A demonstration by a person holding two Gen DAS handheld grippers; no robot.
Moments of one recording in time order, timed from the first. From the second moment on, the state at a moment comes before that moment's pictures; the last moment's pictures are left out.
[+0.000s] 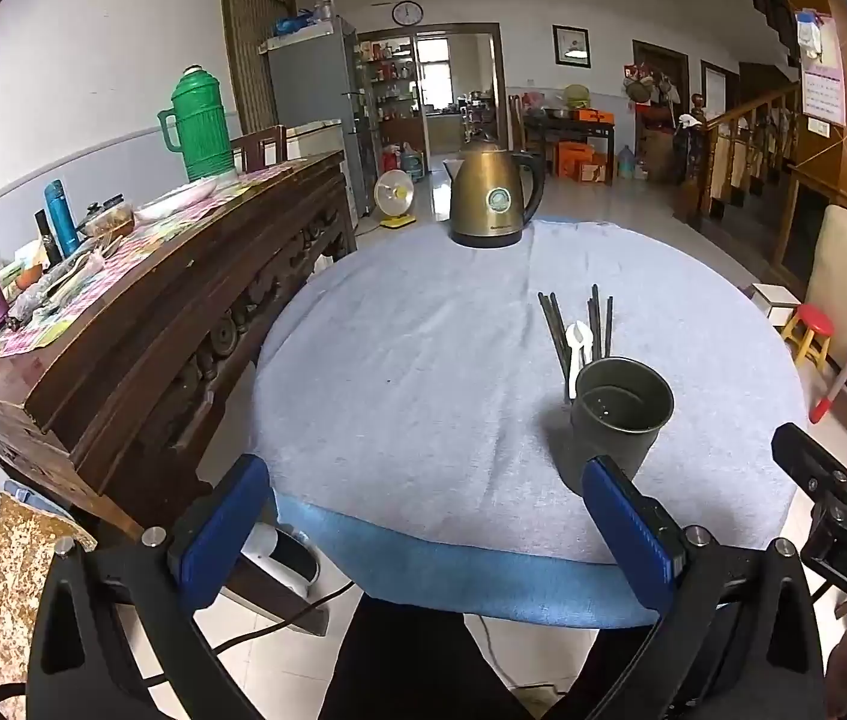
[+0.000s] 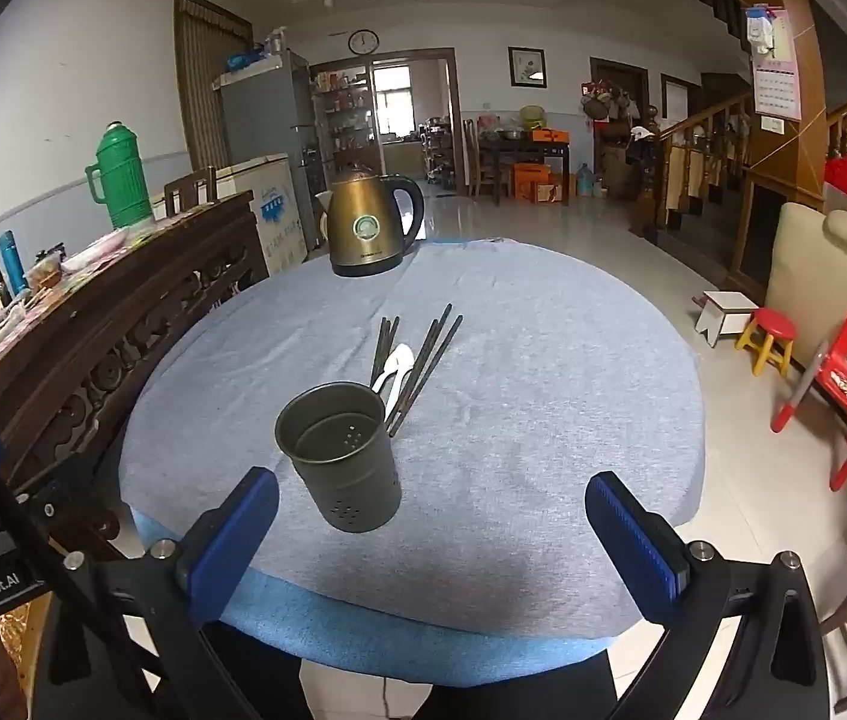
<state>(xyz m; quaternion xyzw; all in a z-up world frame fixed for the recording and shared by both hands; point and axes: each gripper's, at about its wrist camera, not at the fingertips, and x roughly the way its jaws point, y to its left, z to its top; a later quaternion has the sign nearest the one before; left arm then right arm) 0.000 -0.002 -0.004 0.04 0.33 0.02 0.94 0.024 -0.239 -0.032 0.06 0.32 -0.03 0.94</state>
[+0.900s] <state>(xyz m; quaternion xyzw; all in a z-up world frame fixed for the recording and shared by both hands) 0.000 0.006 -0.005 0.04 0.32 0.04 0.94 0.018 -0.236 -0.033 0.06 0.31 -0.04 0.95</state>
